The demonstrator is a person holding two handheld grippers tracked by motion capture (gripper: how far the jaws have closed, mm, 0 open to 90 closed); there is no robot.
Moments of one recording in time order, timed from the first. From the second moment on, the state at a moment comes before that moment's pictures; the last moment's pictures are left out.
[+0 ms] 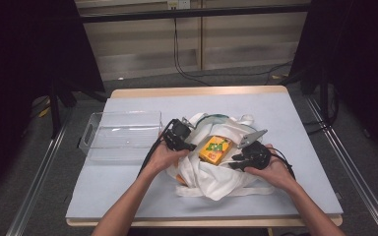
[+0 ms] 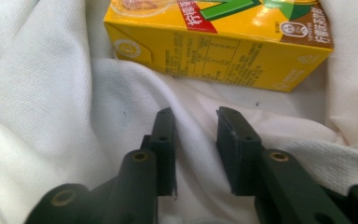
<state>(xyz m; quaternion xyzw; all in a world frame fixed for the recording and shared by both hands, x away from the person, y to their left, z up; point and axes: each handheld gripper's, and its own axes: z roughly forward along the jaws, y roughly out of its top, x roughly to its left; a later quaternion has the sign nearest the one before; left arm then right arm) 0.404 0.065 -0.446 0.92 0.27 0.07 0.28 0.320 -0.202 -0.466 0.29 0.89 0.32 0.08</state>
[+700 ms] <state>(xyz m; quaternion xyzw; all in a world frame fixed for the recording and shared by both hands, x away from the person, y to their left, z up) 0.421 0.069 -0.451 0.91 0.32 0.07 0.26 0.299 -0.226 -0.463 0.30 0.89 0.34 0.06</state>
